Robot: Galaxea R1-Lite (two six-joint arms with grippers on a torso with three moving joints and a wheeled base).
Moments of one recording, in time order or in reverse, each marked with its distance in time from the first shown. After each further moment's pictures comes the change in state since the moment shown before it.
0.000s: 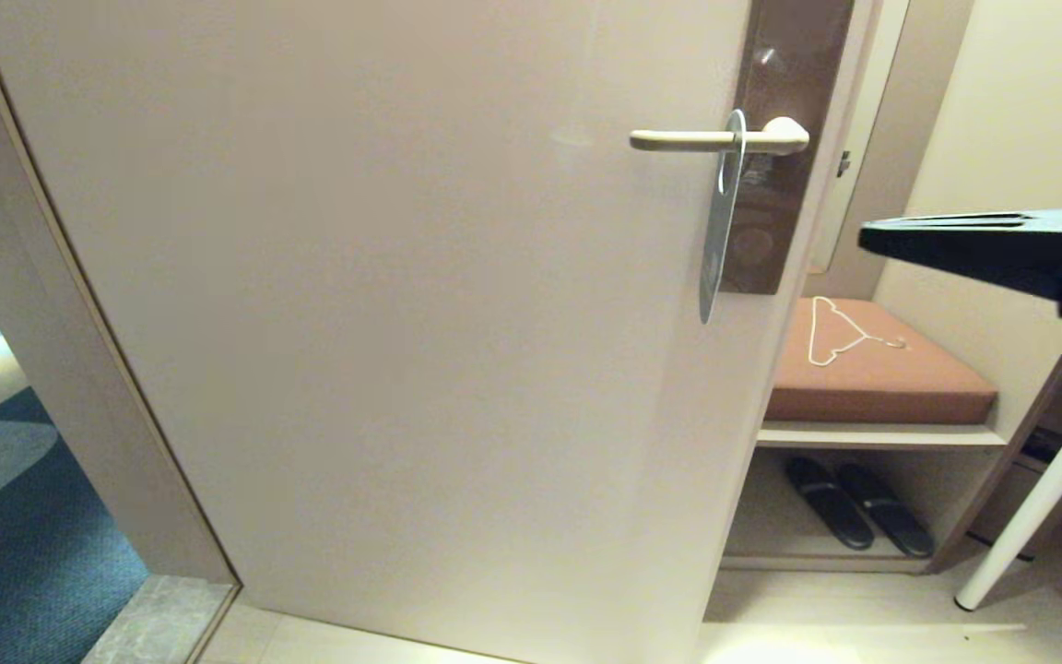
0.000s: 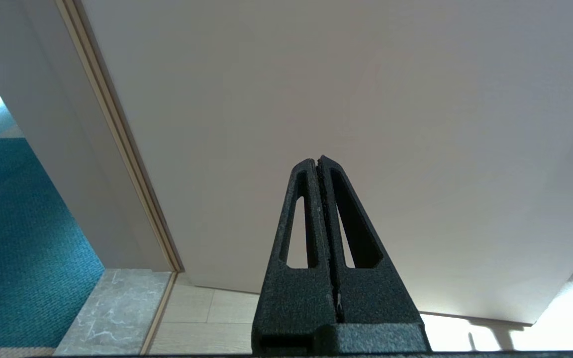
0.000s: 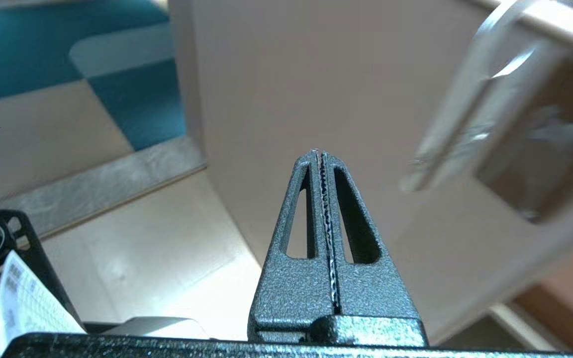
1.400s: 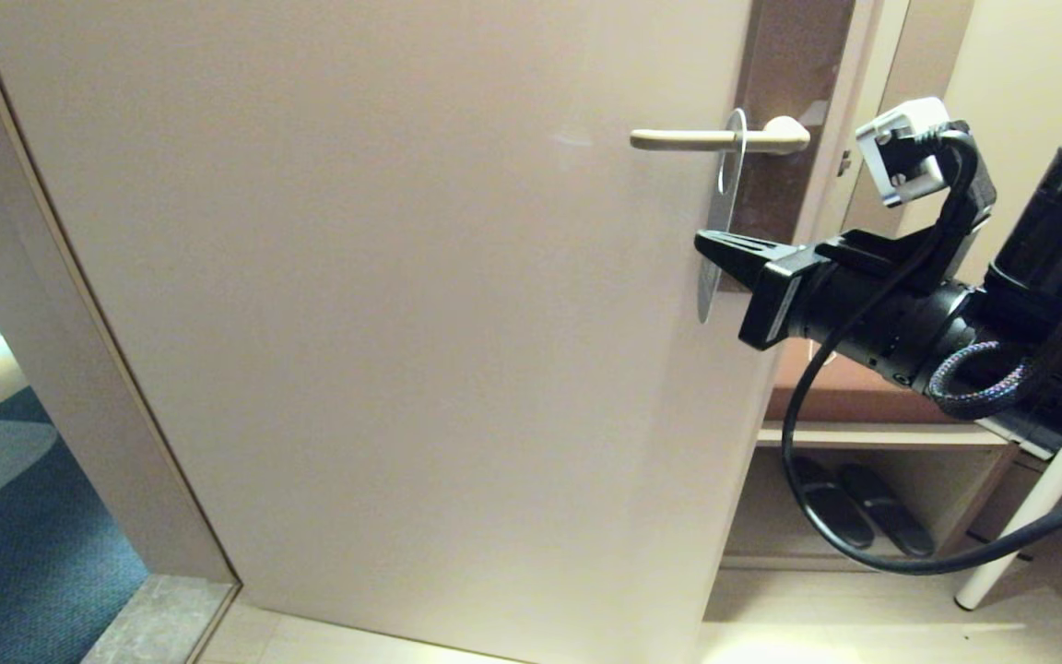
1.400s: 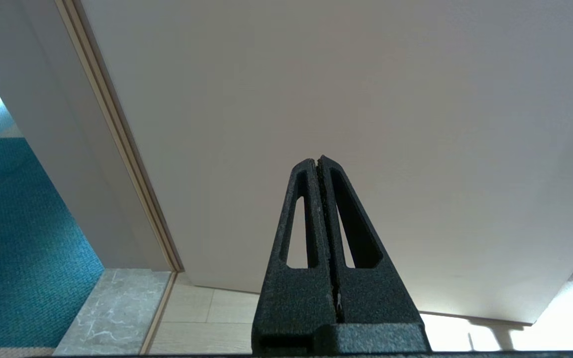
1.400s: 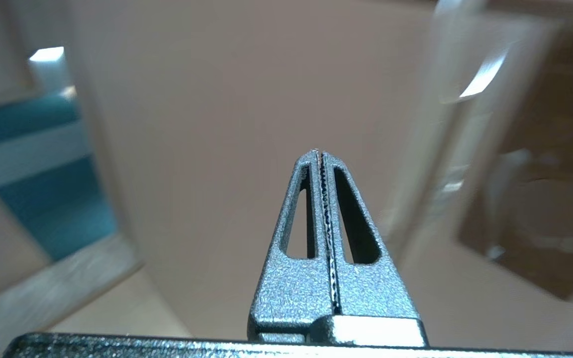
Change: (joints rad) left arm 0.000 0.000 0.000 0.000 0.000 0.000; right arm 0.032 0.330 0.269 -0.831 -0.245 0.075
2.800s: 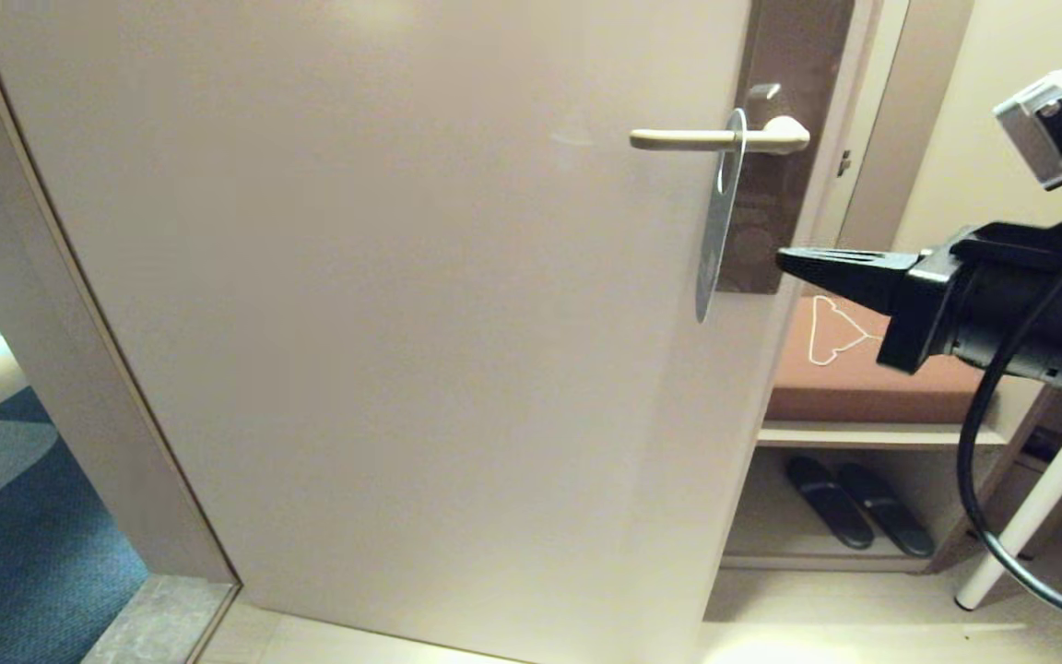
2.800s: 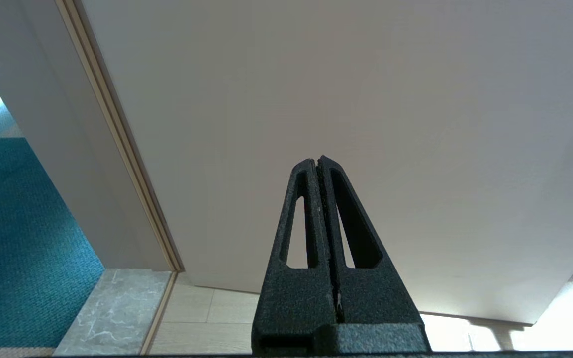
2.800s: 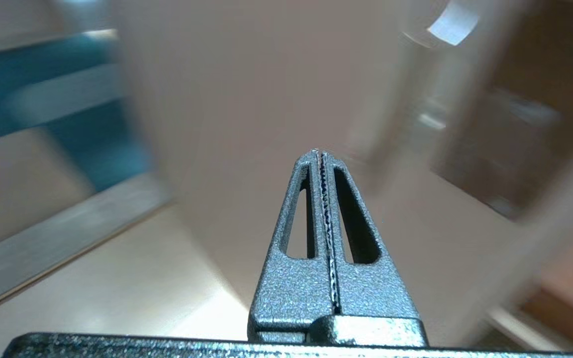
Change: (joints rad) left arm 0.000 0.000 0.000 0.000 0.001 0.000; right arm -0.111 -0.203 -0.051 0.411 0.212 -0.012
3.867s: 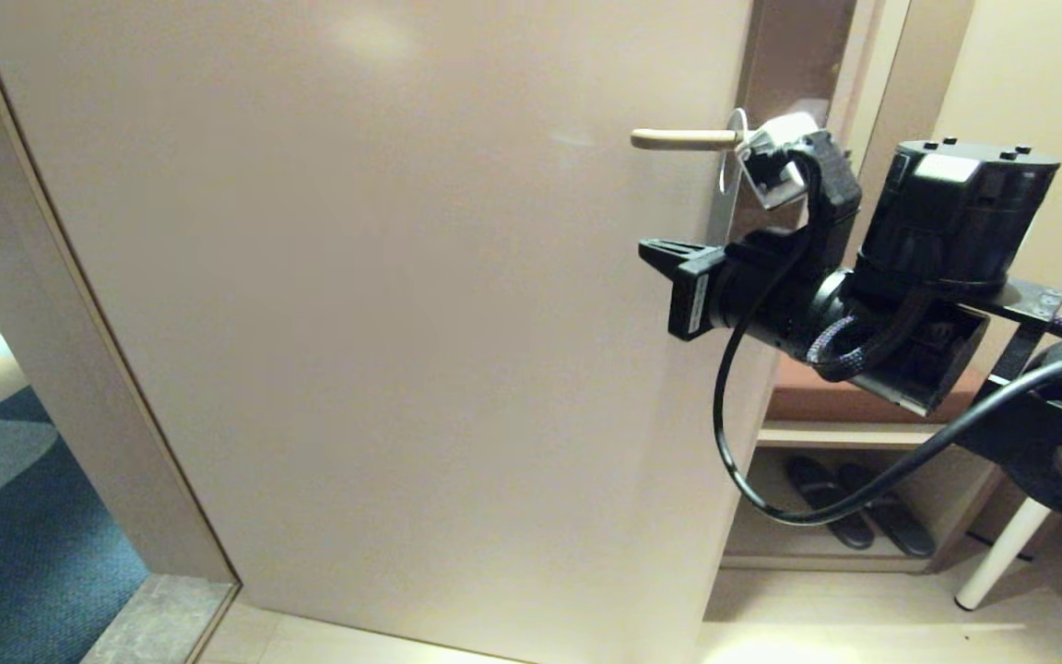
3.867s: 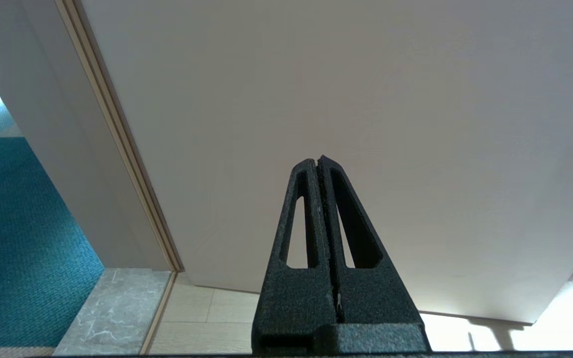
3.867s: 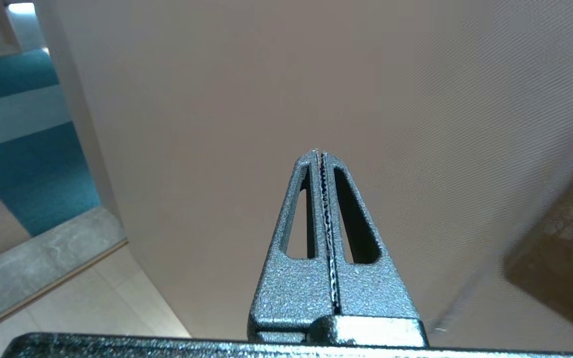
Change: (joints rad) left arm 0.000 0.000 0.000 0.001 -0.001 0.000; right arm 0.146 0.355 -0.127 -0.301 -0.243 -0.039
